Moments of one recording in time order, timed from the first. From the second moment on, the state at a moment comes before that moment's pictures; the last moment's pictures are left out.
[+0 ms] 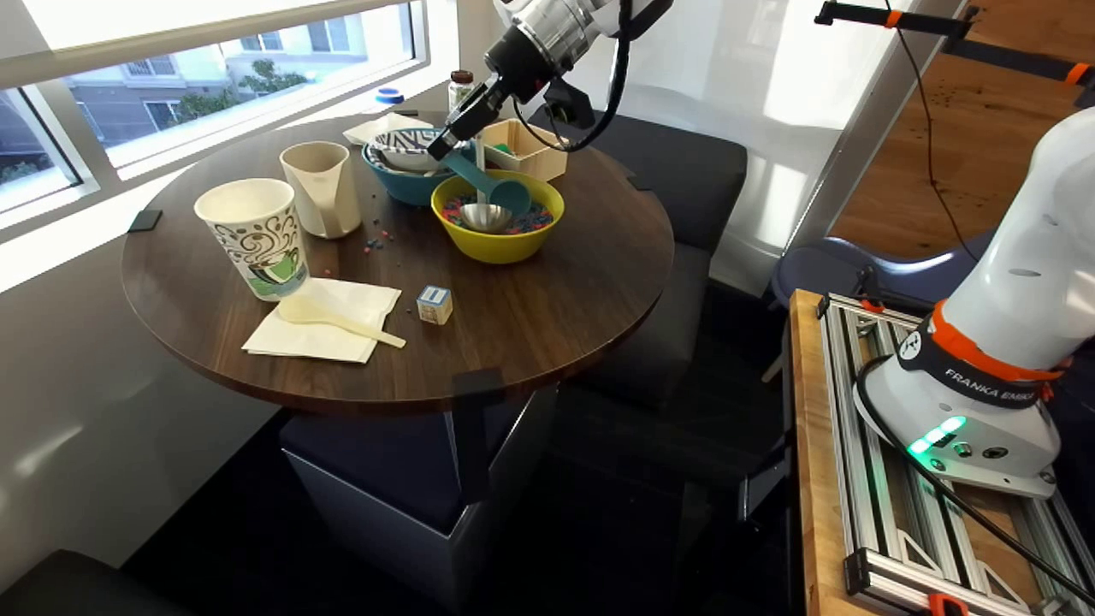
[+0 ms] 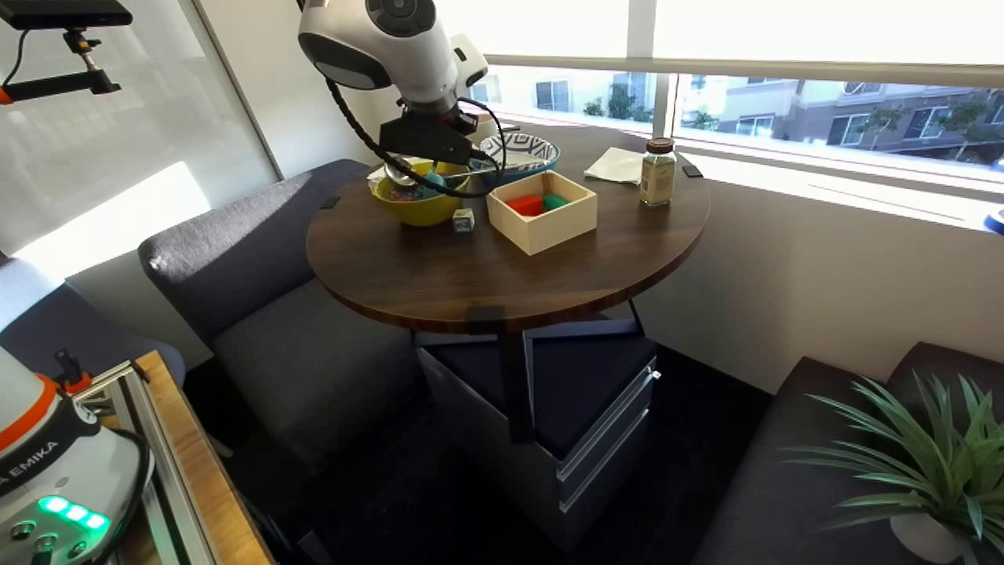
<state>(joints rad) -0.08 0.23 0.01 -2.06 1.27 2.45 -1.60</state>
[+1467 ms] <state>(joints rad) -0.13 0.25 -0.06 -2.06 1.28 2.12 -1.53</state>
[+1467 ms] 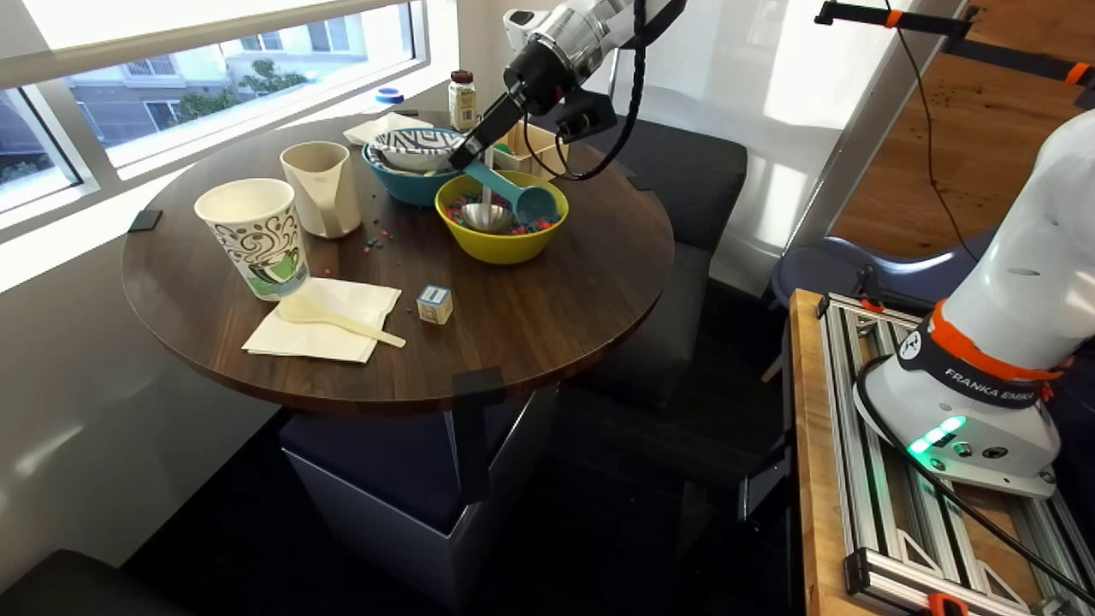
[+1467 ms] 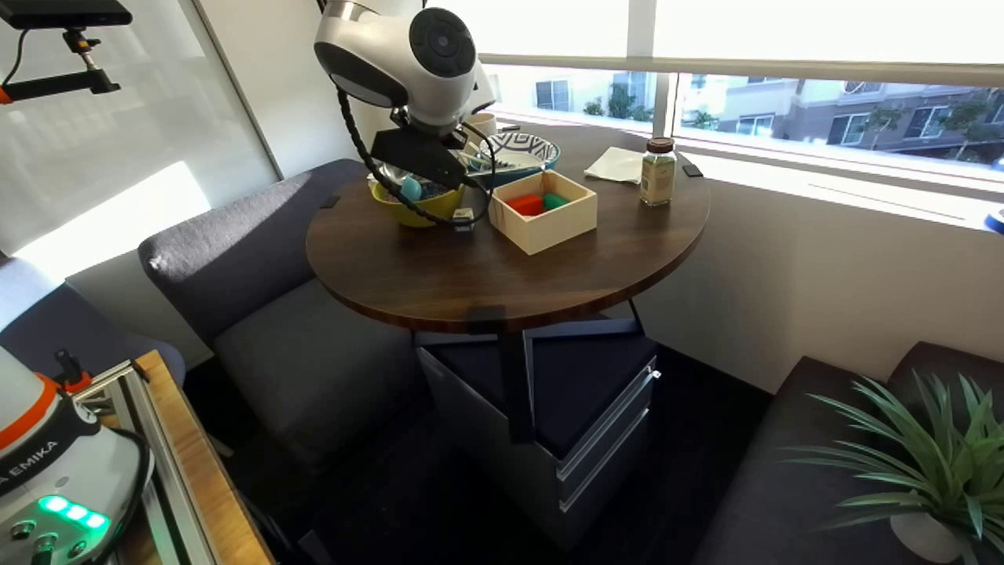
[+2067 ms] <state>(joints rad) -0.19 0.31 -0.09 -2.00 1.32 1.93 -1.46</state>
